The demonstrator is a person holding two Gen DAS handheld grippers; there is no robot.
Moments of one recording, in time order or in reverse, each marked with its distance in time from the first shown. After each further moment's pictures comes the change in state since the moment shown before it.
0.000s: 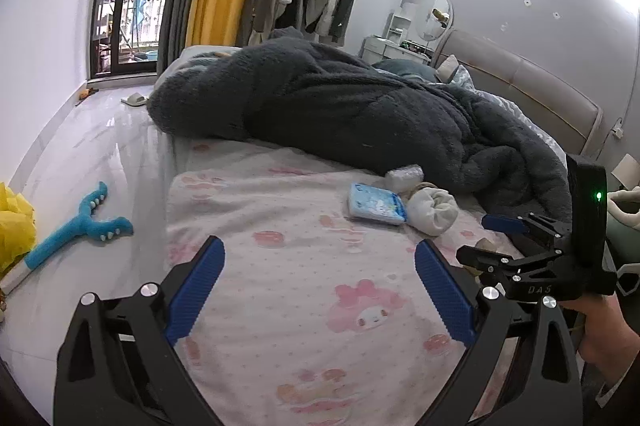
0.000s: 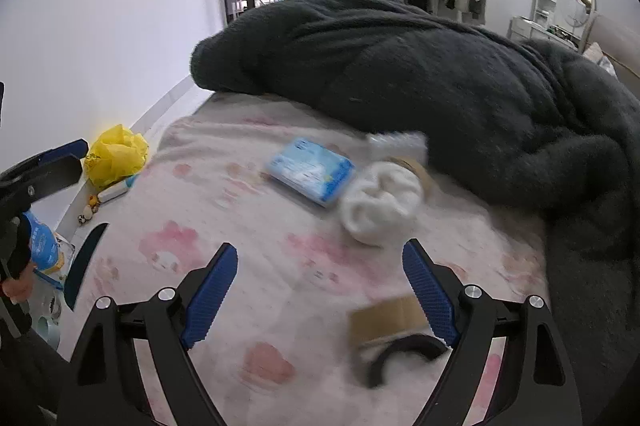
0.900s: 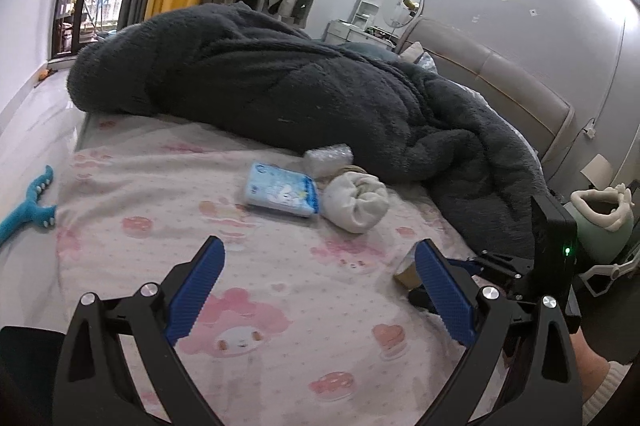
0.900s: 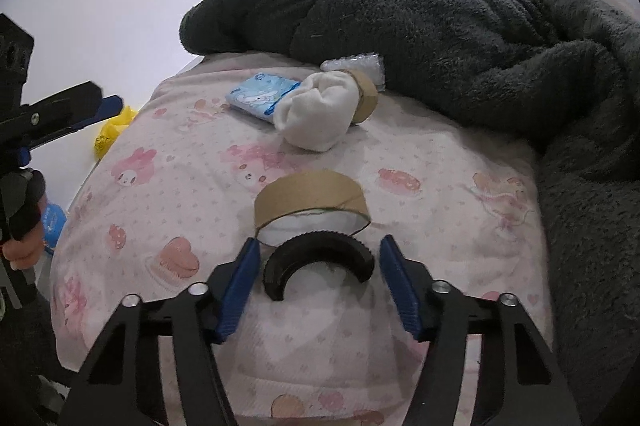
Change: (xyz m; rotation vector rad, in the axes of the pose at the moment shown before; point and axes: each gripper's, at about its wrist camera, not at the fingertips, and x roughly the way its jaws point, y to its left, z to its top) left arm 0.057 -0.071 -0.008 -0.028 0.057 -0.154; right arm 0.007 -0.057 -0.063 0.014 0.074 0.083
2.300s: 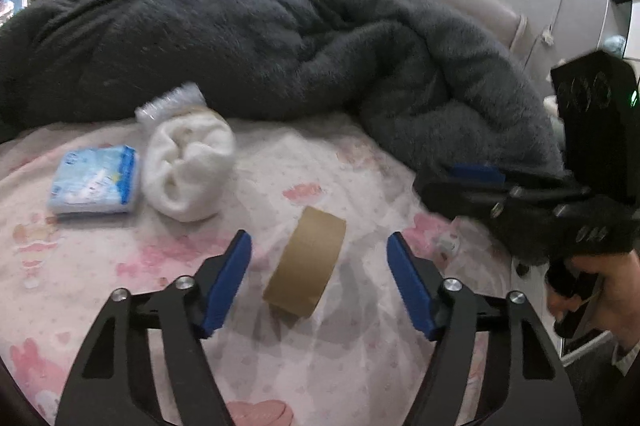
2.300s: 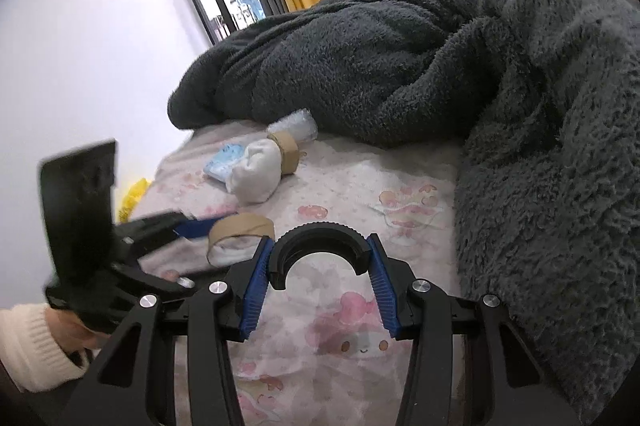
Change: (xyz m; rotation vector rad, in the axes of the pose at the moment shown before) left arm 0.116 -0.093 -0.030 0.260 0.200 -0.134; right arm -0.054 -0.087 -0.007 0.218 -0.164 0.114
